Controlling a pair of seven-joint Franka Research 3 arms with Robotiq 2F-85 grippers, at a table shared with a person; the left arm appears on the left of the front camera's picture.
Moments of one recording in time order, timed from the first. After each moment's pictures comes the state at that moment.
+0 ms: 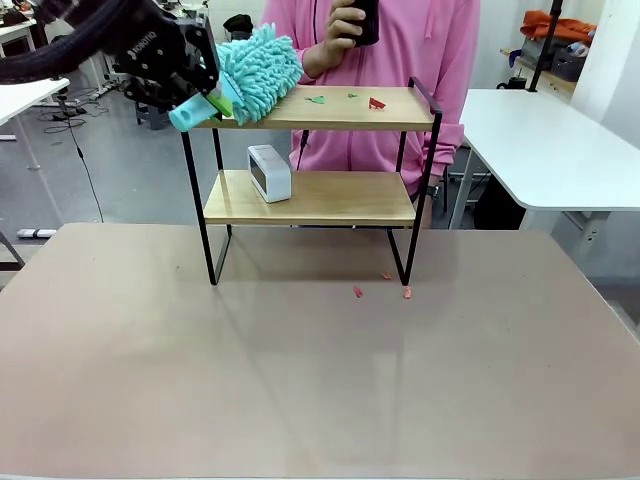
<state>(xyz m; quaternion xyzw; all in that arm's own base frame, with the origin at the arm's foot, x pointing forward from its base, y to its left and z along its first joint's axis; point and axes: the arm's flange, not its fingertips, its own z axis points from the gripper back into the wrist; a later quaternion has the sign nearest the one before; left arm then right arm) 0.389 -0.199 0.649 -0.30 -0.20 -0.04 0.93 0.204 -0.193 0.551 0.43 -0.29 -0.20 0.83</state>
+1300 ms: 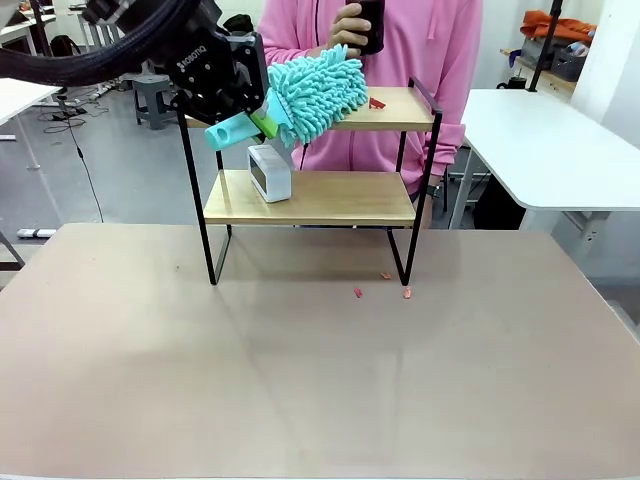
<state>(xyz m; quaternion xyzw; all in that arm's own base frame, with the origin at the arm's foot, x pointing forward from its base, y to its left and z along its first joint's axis) 0.373 -0.250 0.650 -0.30 -0.13 -0.14 0.93 0.204 -0.193 0.551 0.43 -0.29 -0.20 0.83</state>
